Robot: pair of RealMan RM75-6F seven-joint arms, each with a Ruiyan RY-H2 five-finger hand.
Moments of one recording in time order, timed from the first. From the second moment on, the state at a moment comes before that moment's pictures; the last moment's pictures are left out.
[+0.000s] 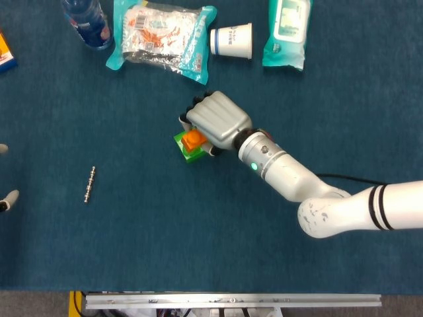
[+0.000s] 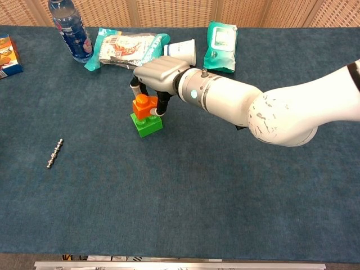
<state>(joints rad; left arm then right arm) -0.09 -1.12 -0.02 -1.71 1.36 1.37 0.10 1.23 -1.68 0.21 -1.55 -0.59 0.79 -0.73</state>
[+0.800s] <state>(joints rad) -0.09 -1.12 -0.01 -1.70 1.35 1.36 0.10 1.34 -1.66 0.14 -1.60 -0.44 0.85 -0.79</state>
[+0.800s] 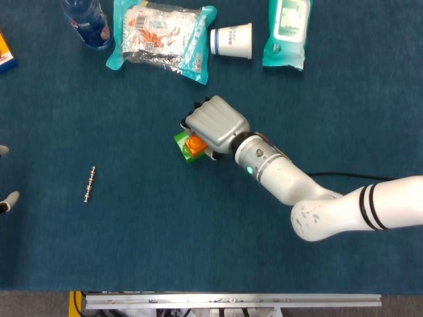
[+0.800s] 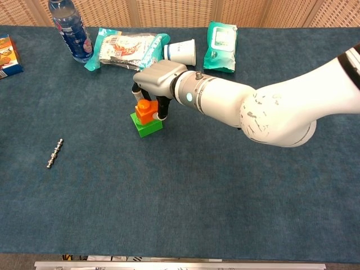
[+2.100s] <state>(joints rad) -0.09 -1.12 -0.01 -1.66 1.37 1.35 0.04 1.39 -1.72 0.13 -1.60 -0.34 0.95 -0.86</state>
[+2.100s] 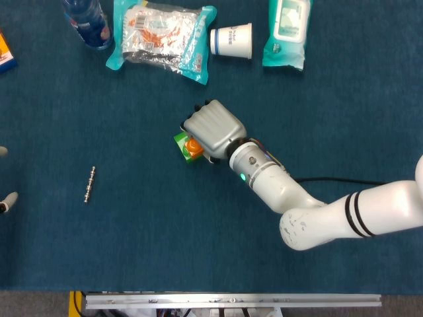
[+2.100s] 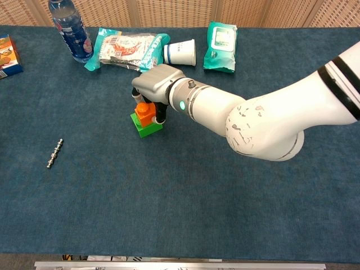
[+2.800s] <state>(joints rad) -0.08 -1.12 -0.01 -1.65 1.37 1.35 0.03 1.39 -1.74 0.14 -1.58 -0.34 0.94 -0.87</state>
